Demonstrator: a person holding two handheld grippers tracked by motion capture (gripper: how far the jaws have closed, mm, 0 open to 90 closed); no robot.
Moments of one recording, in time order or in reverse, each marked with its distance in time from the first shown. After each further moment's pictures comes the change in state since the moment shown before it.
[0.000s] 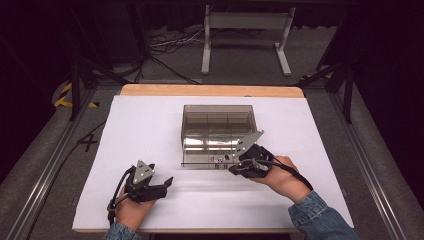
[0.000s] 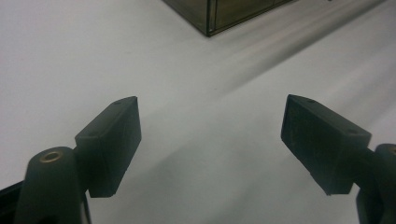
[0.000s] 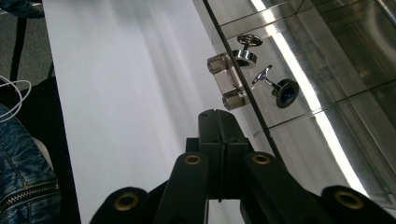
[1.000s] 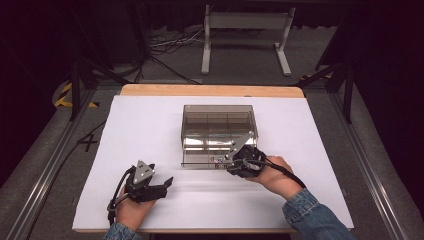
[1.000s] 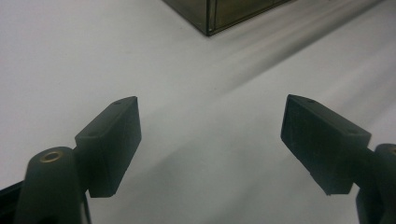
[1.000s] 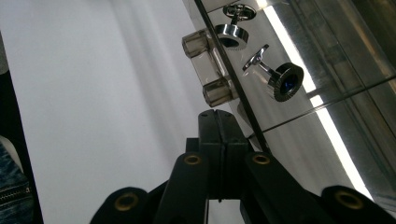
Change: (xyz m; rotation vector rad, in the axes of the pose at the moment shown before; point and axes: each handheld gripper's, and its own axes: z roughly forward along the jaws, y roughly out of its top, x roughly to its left) left arm 0.000 0.000 0.000 0.001 0.000 0.003; right arm -0.008 0.000 0.027 0.081 -0.030 0.022
